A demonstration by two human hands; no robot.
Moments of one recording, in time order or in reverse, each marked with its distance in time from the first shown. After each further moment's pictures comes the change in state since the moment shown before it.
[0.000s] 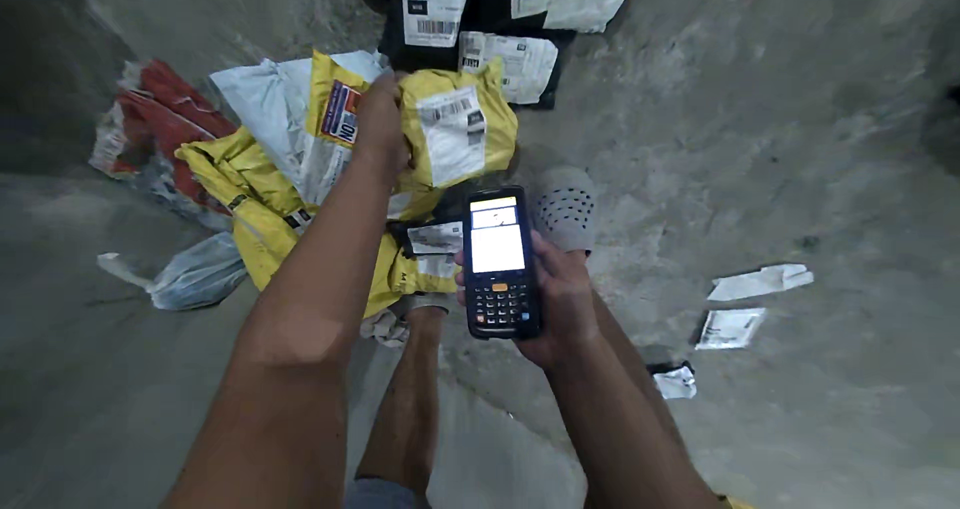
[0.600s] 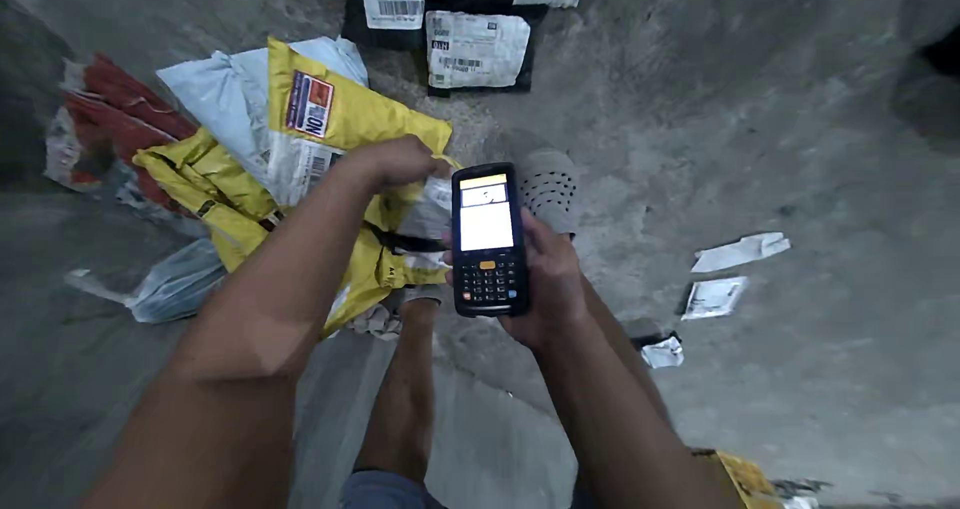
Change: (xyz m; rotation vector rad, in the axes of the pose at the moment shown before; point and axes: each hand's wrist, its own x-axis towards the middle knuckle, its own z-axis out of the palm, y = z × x) left_hand -0.017 -0.005 0.014 1.092 -0.817 -0.229; right_hand 0.003 -0.011 0.004 -0.011 0.077 -0.057
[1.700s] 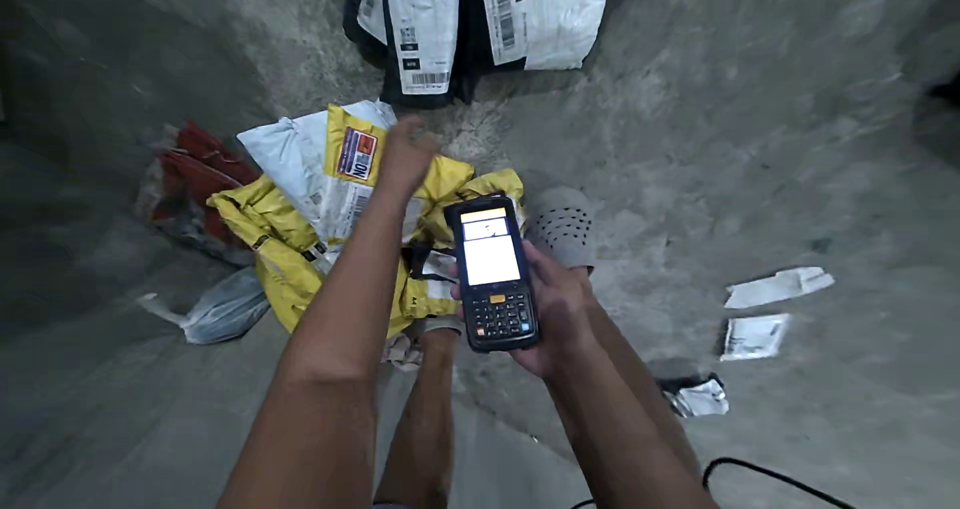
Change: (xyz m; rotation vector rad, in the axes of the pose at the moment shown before) left_hand 0.018 -0.011 -0.029 -0.264 0.691 0.111; right_hand 0.001 -0.002 0.012 0.190 -0.181 0.111
